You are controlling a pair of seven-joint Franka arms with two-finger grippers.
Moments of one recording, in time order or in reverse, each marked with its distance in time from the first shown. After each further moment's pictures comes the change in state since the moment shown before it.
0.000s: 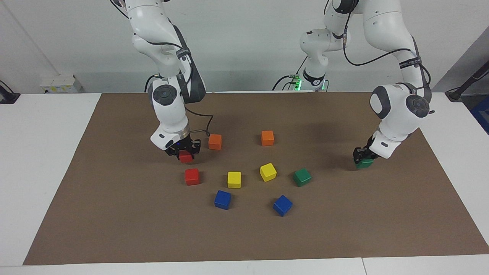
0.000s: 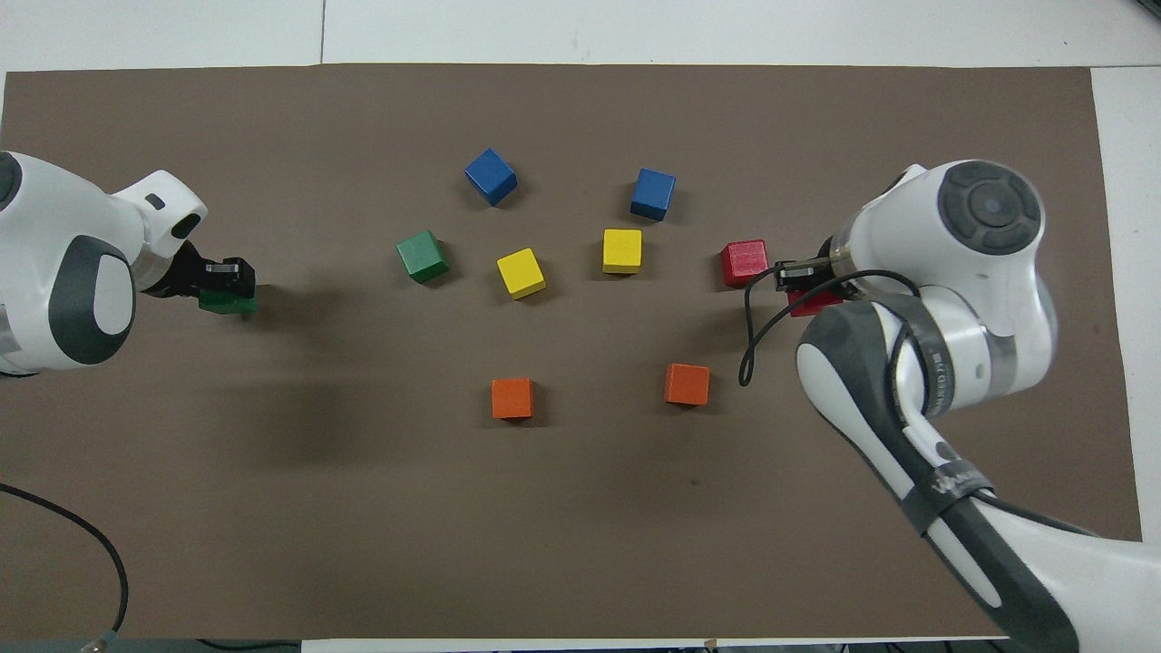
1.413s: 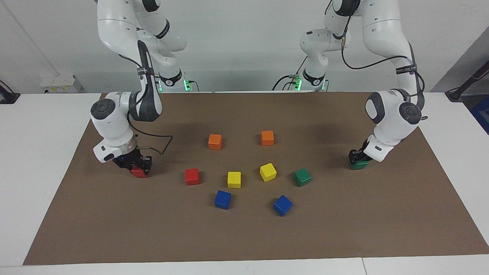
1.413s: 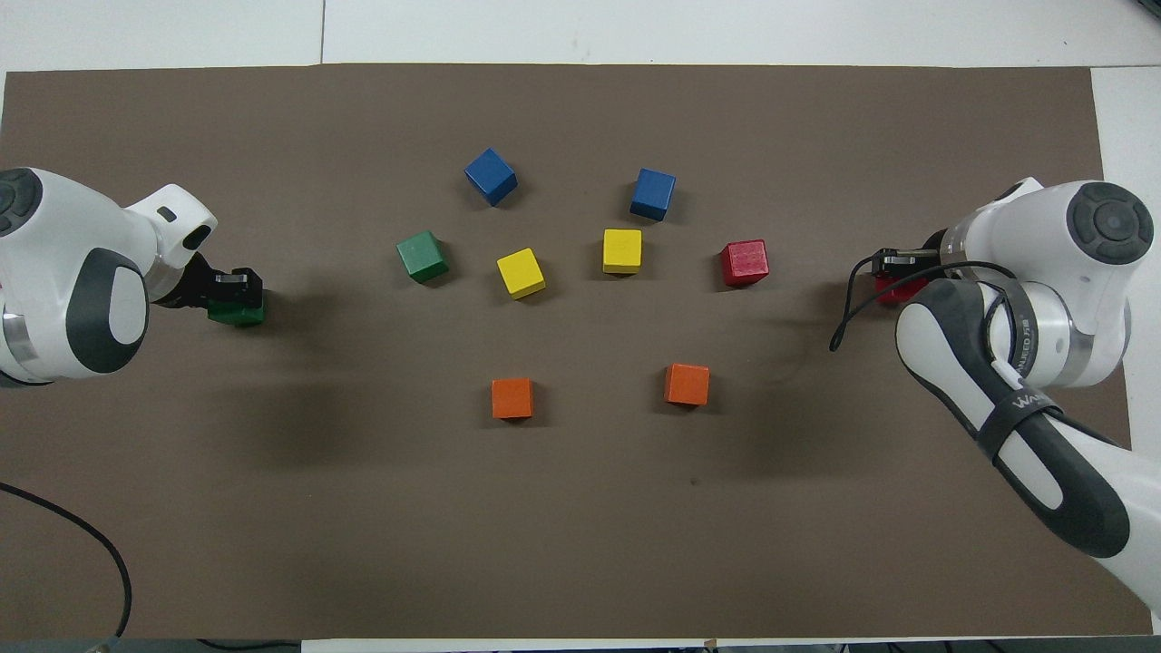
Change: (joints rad) left arm 0.001 0.003 -0.002 -0.044 0.000 0.036 -0.028; right arm -0.232 0.123 -0.006 -0.108 0.000 0.263 -0.121
